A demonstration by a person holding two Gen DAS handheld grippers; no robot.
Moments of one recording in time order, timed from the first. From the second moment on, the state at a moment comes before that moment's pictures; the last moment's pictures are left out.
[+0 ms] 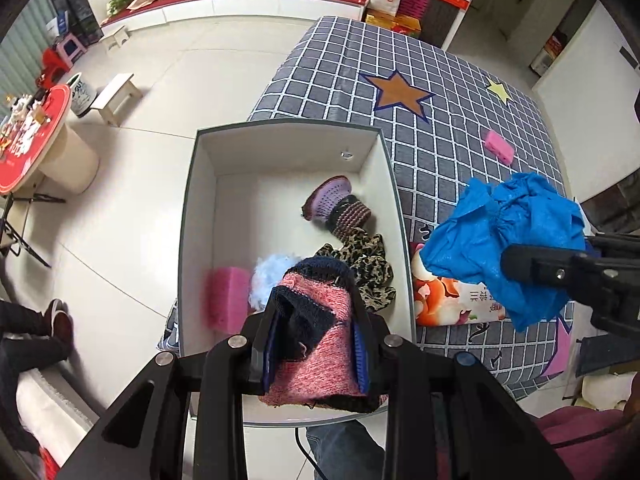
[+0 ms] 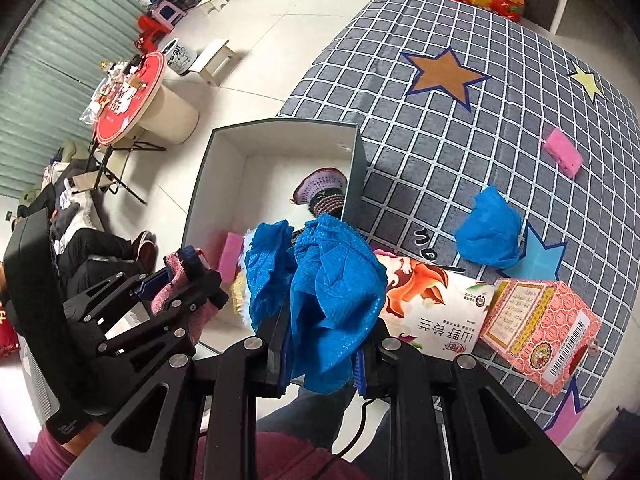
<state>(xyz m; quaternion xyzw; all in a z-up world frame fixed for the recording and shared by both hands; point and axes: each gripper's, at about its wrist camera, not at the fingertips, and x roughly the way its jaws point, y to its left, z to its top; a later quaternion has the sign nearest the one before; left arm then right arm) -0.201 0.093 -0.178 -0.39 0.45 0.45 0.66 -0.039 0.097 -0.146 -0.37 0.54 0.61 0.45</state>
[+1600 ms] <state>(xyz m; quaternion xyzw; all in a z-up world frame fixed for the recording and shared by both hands) -0.232 0.101 -0.192 -0.43 0.41 0.48 0.64 -0.094 0.138 -0.144 -0.41 0.49 0.63 0.44</state>
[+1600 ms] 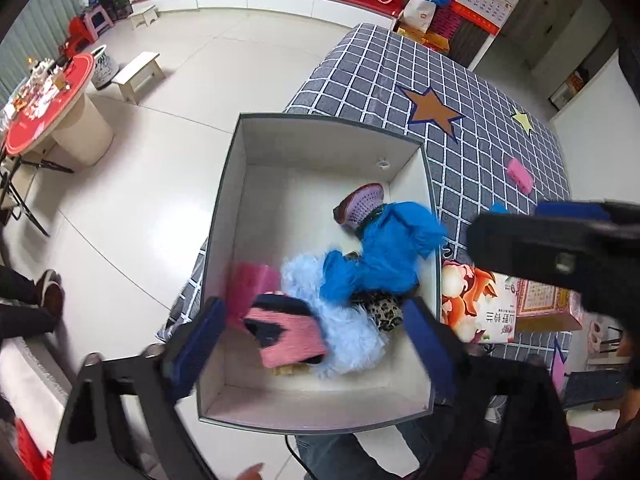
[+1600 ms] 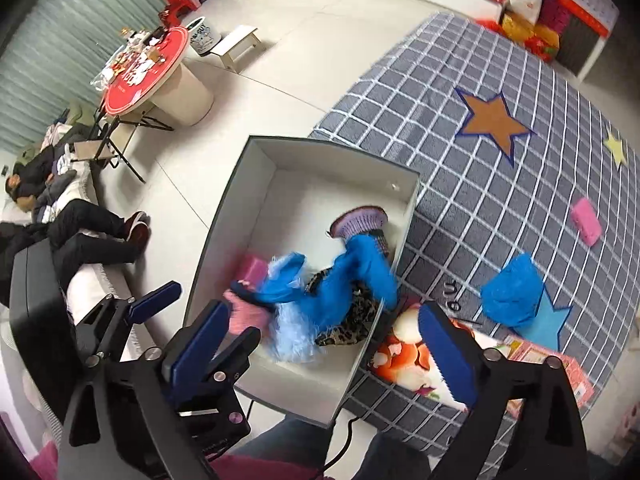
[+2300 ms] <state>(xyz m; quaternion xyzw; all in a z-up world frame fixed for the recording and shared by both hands) -0.076 0.139 -0.178 -0.34 0.50 0.32 0.73 0.141 0.070 -0.139 -0.23 0.63 0.44 0.60</state>
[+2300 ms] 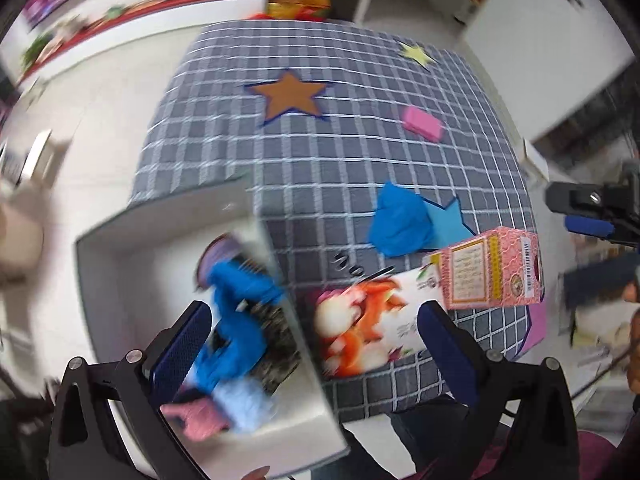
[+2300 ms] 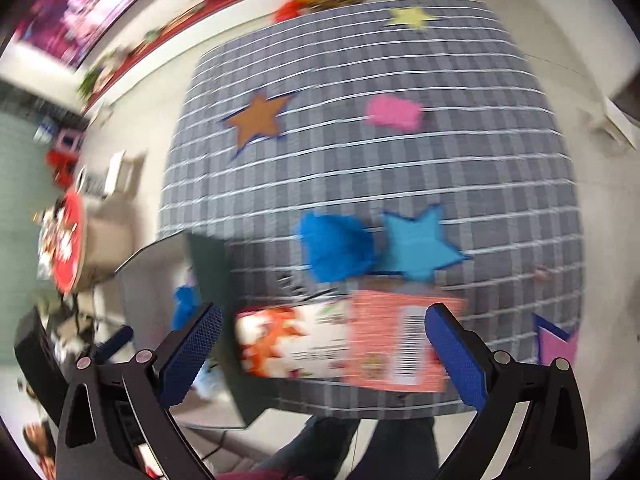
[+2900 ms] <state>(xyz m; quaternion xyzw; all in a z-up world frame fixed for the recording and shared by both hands) 0.066 0.193 -0.298 -0.38 0.60 0.26 0.65 0.253 0.006 -0.190 -0.20 0.69 0.34 0.61</state>
